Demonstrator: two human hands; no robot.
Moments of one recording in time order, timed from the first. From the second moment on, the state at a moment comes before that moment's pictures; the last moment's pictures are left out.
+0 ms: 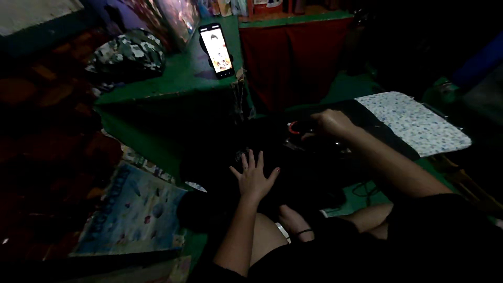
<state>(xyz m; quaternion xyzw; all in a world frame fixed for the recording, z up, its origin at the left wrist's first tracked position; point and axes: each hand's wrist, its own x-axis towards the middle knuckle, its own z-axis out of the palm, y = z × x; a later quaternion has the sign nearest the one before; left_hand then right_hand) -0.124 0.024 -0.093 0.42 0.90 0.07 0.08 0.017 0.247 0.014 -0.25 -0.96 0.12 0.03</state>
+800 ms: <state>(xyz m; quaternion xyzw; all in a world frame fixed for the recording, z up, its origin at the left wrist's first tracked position) -0.116 0.020 -0.093 0.40 0.91 0.07 0.09 0.018 0.304 0.011 -0.23 -0.96 0.18 0.00</state>
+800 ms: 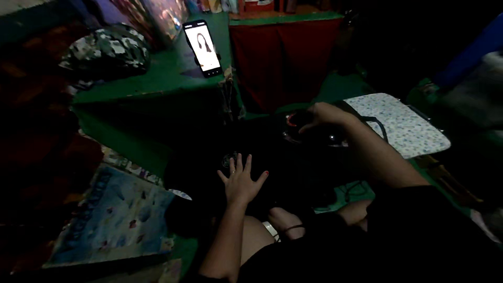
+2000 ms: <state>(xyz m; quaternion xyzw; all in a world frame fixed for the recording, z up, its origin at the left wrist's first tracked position) -0.111 0.018 -0.090 0.40 0.91 0.08 0.08 0.014 0.403 0.022 -0.58 -0.80 0.14 0.08</state>
